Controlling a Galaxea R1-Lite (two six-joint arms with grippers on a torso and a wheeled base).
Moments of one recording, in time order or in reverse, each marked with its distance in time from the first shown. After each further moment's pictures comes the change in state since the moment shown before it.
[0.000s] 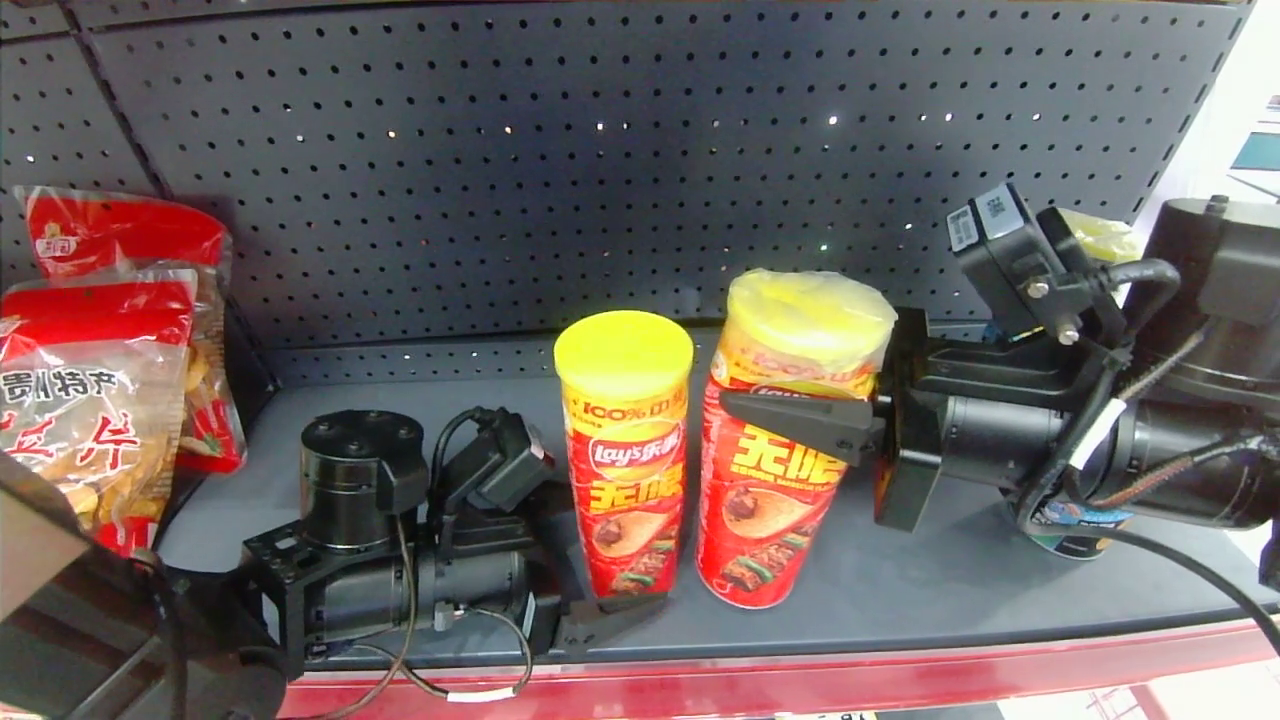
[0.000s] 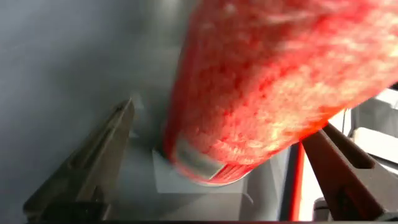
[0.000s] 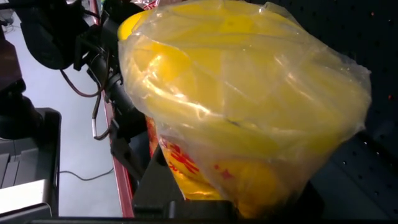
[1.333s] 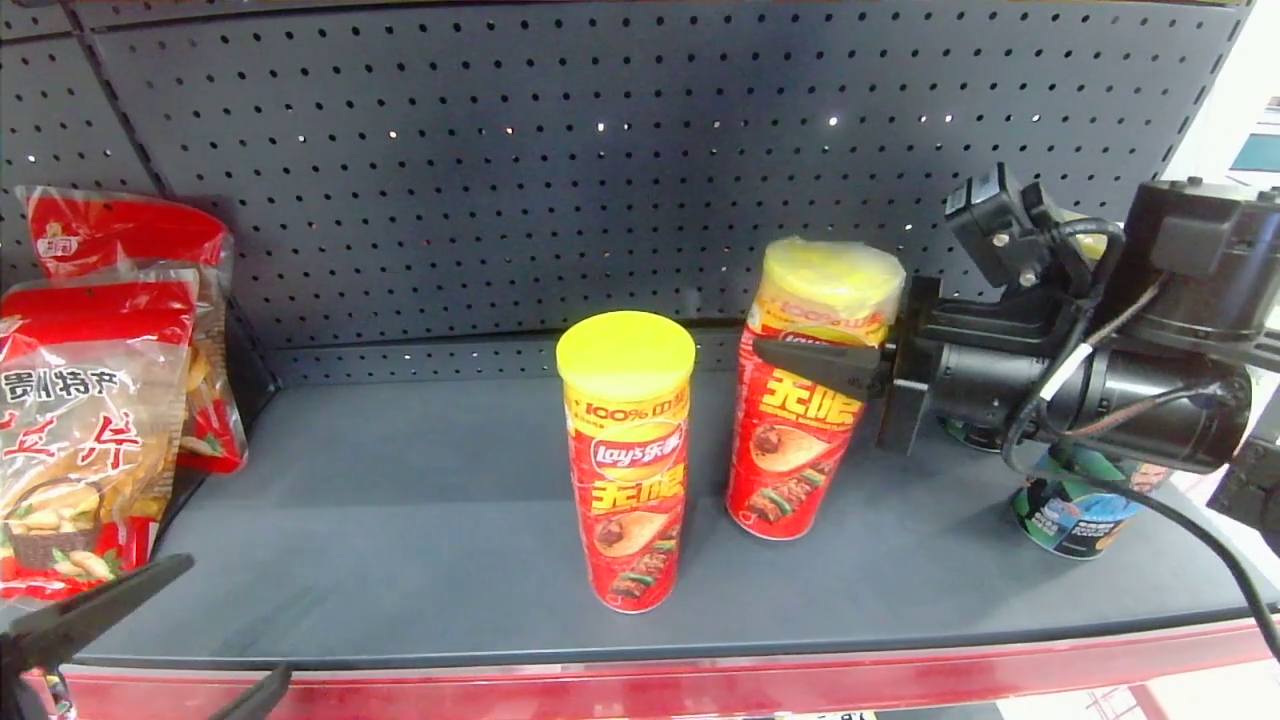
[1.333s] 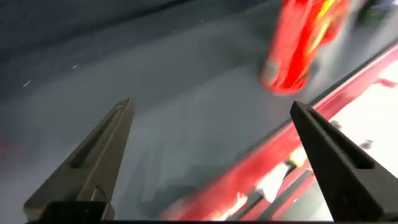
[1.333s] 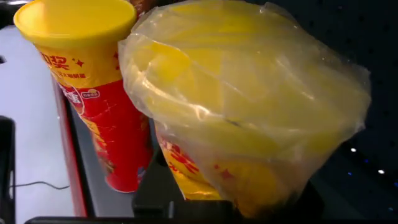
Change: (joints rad) left arm 0.491 -1.104 0.443 0.423 0.117 -0.034; right arm -0.141 0.054 -0.062 0.001 0.009 0.000
